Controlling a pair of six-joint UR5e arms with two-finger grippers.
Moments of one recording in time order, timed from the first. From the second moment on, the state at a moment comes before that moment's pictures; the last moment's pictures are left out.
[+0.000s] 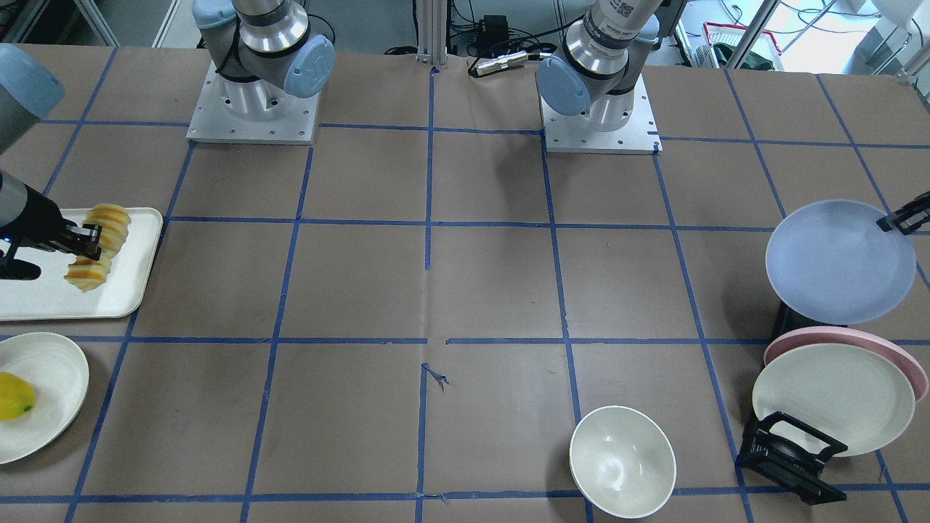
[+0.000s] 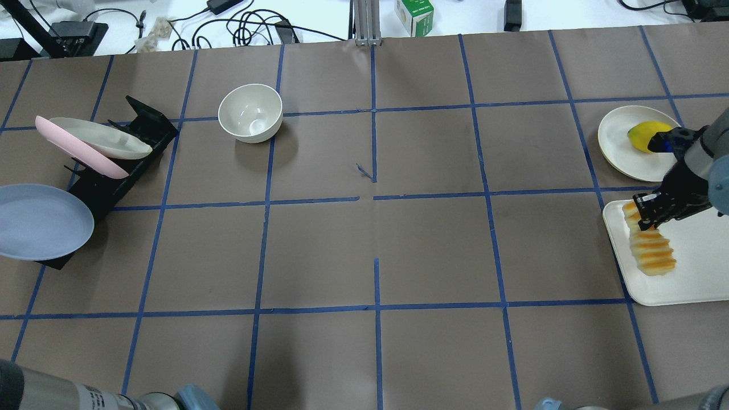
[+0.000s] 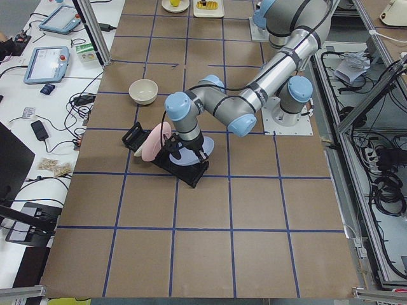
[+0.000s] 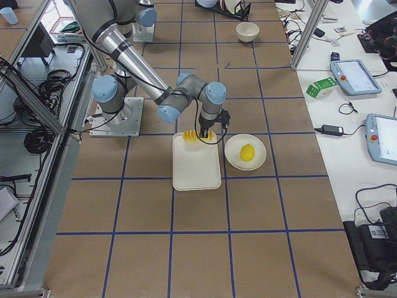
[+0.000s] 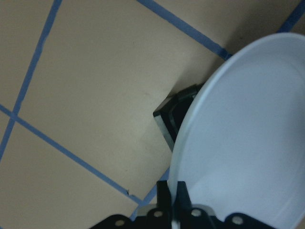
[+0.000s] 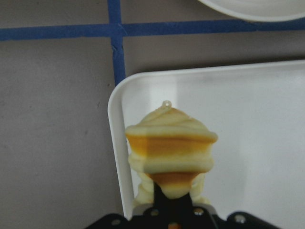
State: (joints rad) left arm -0.81 -1.80 -1.58 -1.48 1.82 0.20; right arm 1.00 -1.40 1.94 -1.94 -1.65 -0.54
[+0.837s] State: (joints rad) left arm -1.18 -1.59 -1.67 -1.72 1.55 0.11; right arm 1.16 -1.47 1.65 -1.56 -1.61 -0.39
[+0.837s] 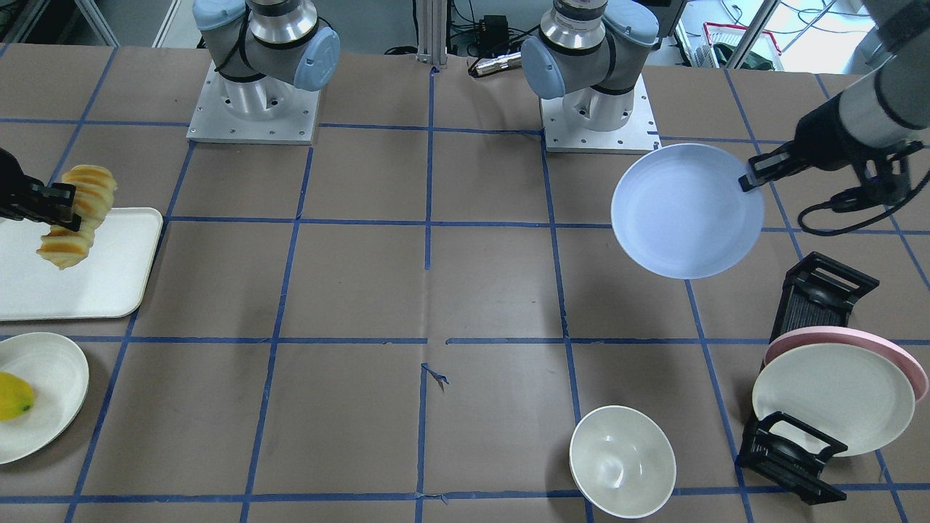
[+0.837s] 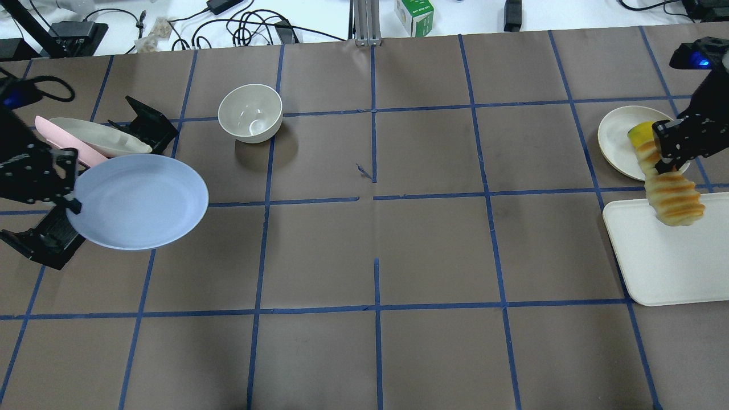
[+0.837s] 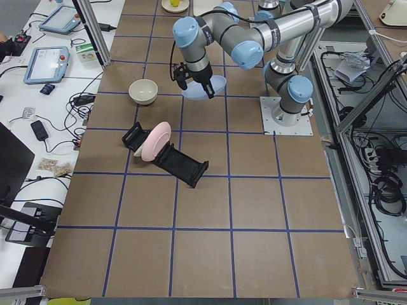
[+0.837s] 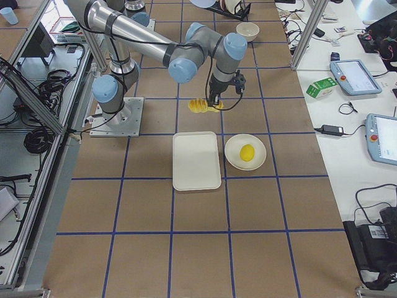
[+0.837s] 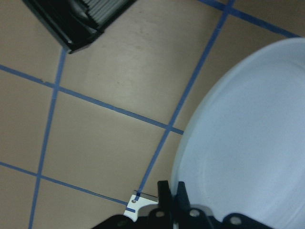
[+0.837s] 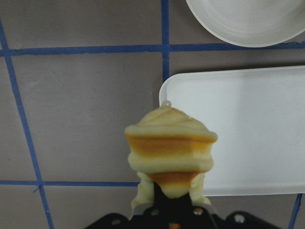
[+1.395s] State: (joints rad) left arm -1.58 -1.70 -1.96 -1.06 1.29 -0.25; right arm 1.34 -1.47 1.64 -1.55 -1.54 -0.19
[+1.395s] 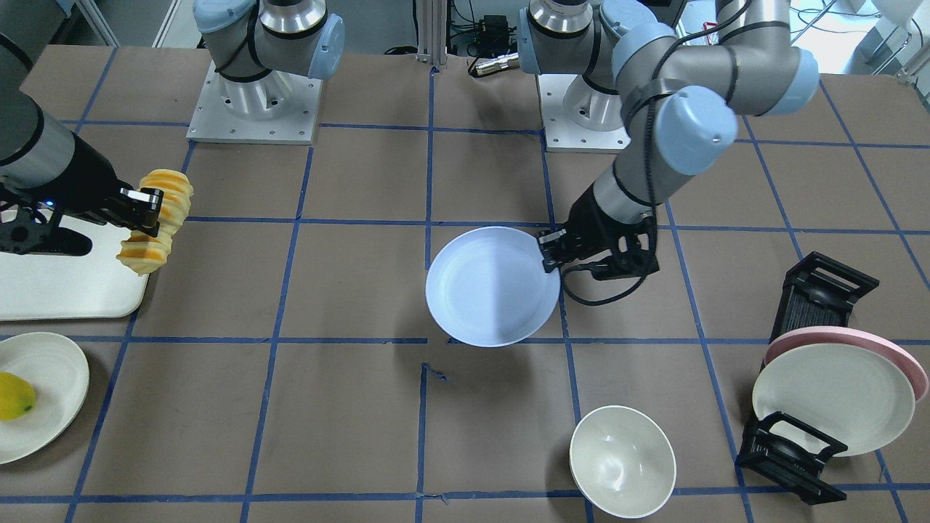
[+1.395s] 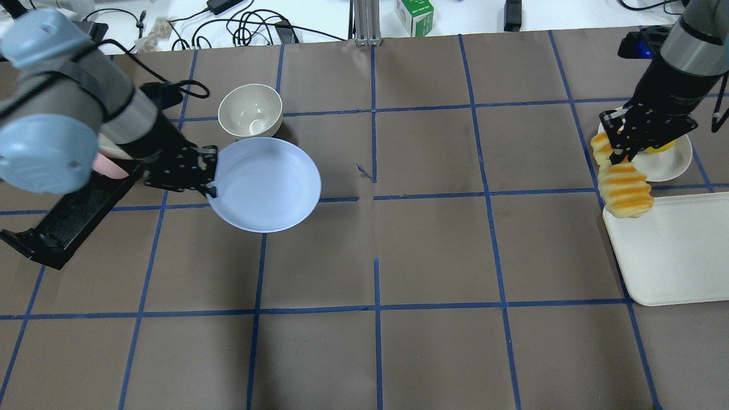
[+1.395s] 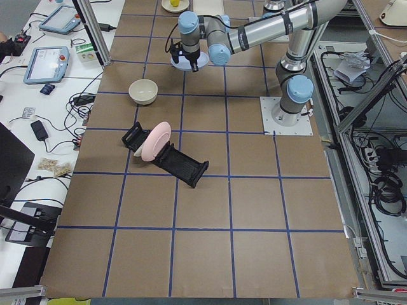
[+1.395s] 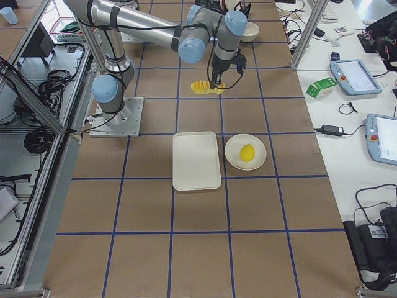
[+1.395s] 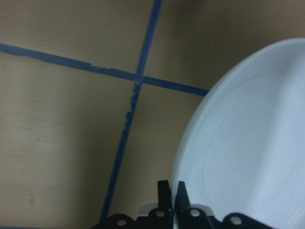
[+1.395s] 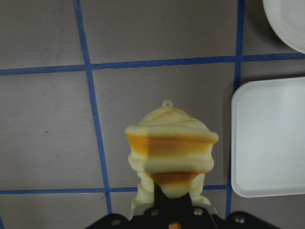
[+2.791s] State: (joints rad) left arm -1.63 -1.77 -1.78 -1.14 1.34 -0.34; right arm 1.78 -1.26 1.60 -1.83 -1.48 0.14
